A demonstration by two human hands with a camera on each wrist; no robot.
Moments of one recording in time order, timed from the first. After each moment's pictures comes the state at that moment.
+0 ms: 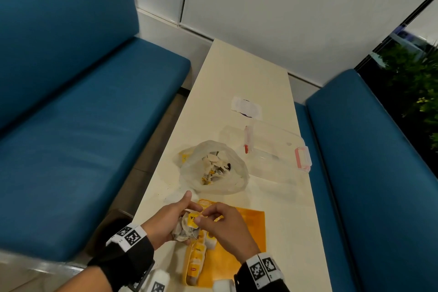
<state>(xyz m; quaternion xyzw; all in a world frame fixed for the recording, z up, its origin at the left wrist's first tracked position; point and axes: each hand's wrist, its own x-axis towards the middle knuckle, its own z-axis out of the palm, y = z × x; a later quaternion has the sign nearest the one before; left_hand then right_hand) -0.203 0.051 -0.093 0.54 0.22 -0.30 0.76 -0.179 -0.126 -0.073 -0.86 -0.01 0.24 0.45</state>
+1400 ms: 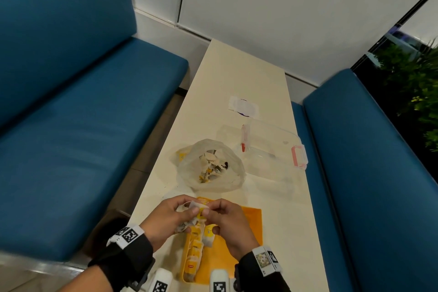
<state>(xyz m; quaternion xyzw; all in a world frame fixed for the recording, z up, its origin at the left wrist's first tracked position) -0.211 0.046 -0.108 0.54 0.14 -0.19 0.81 -0.179 -0.128 -0.063 -0.74 0.09 0.27 0.61</state>
